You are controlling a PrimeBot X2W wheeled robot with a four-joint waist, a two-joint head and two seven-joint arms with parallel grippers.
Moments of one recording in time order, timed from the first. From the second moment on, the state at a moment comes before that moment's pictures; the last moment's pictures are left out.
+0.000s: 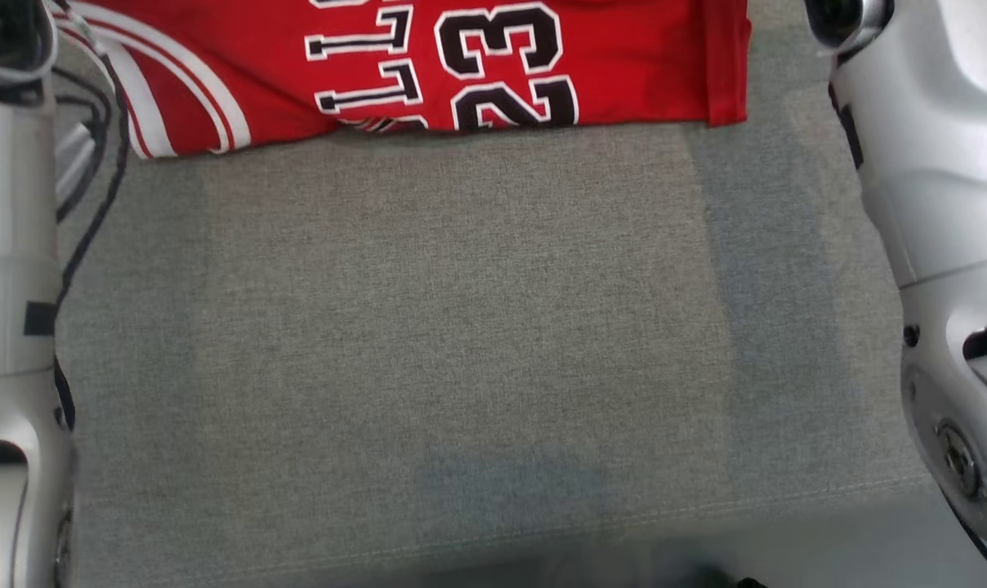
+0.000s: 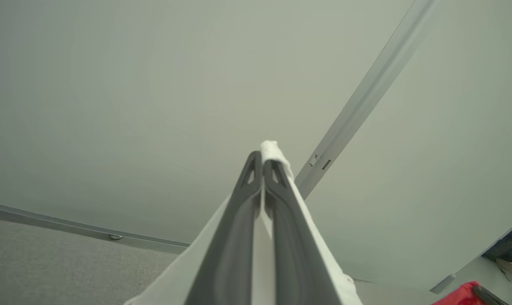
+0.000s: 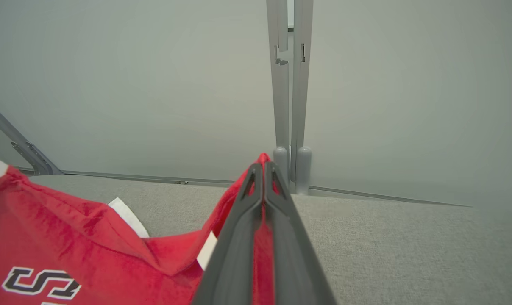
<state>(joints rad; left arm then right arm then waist) -1.19 0.24 -0.17 0.56 -0.80 -0.04 -0.03 -1.32 -0.08 0.13 0.83 0.29 0.13 0.10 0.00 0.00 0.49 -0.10</state>
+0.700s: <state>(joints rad) -1.70 0.23 -0.19 0.56 -0.75 -0.11 -0.21 -1.78 -0.05 -0.30 0.88 -0.08 0.13 -0.26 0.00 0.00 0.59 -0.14</state>
